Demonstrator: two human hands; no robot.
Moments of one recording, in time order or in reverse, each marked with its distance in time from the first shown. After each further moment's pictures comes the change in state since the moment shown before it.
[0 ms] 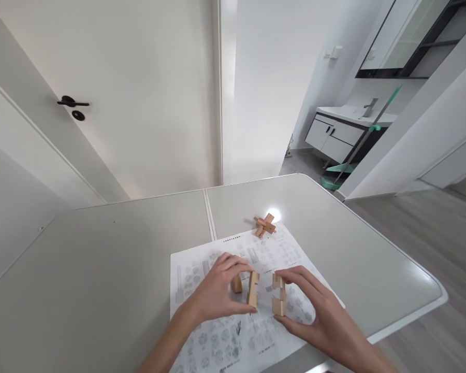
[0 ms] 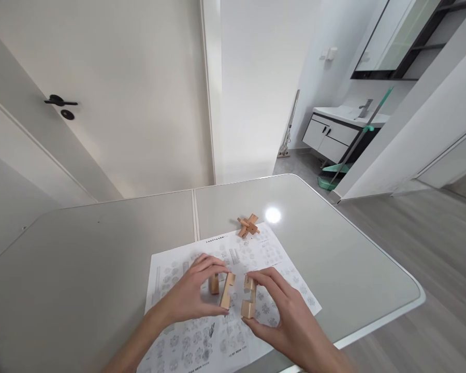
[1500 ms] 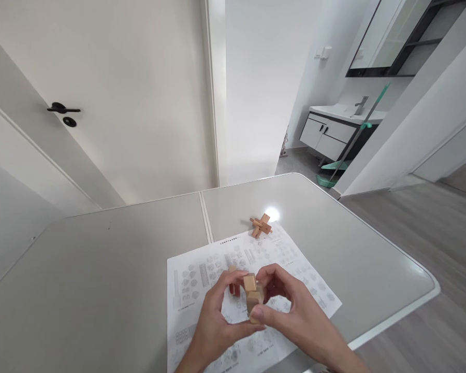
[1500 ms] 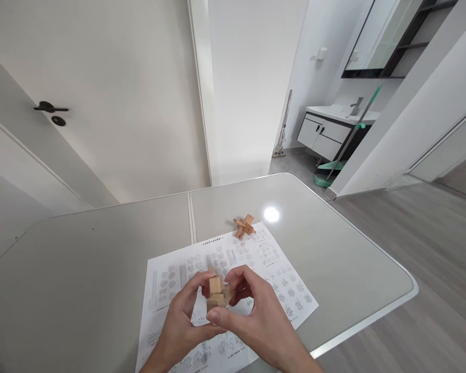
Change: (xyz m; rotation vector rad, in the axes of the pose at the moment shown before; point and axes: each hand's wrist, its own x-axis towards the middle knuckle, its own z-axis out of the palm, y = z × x) left_hand -0.027 0.024 0.037 -0.429 0.394 -0.050; right_hand 0.032 -0.056 0.007 0.643 -0.026 0.389
